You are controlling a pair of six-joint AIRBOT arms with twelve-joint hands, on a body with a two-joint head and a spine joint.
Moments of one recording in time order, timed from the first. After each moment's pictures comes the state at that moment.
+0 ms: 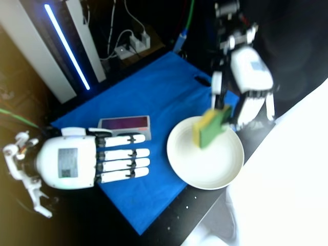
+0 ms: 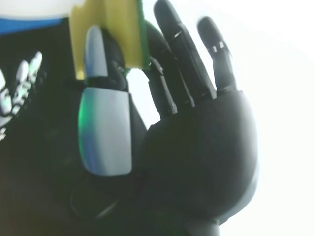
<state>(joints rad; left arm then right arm) 0.36 -1.25 1.55 0.24 -0.31 0.74 -0.87 -1.15 1.61 -0.53 0.94 0.06</state>
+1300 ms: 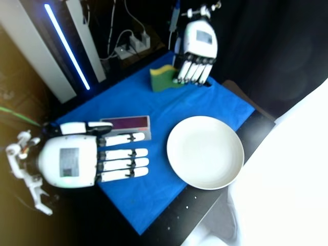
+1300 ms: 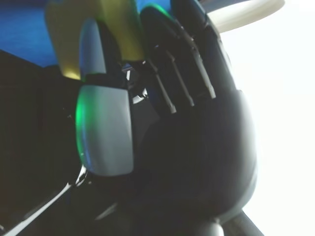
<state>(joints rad) 0.69 -0.90 1.14 0.60 -0.44 0.41 -0.88 -1.15 1.59 -0.52 0.93 0.06</state>
